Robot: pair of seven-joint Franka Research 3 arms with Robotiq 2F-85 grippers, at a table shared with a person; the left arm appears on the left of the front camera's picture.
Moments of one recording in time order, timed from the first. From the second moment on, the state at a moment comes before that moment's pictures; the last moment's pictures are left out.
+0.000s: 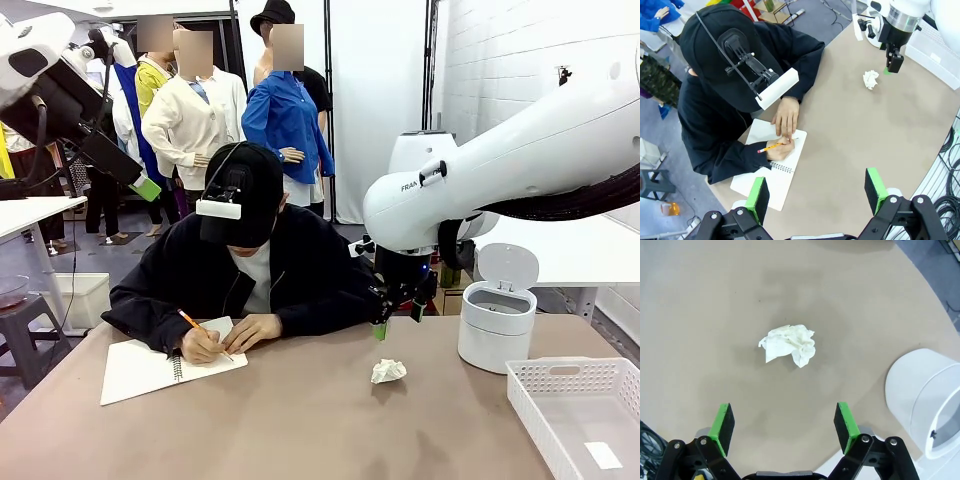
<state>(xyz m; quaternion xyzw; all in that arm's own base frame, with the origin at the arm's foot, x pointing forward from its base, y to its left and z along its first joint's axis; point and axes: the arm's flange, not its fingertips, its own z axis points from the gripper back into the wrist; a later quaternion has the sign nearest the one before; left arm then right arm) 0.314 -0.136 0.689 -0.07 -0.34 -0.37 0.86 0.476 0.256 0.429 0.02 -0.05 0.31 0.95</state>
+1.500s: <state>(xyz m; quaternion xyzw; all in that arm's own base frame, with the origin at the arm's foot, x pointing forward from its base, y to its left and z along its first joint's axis) 0.314 -0.136 0.689 -0.07 -0.34 -0.37 0.86 0.526 0.287 0.294 0.01 0.03 0.18 0.98</state>
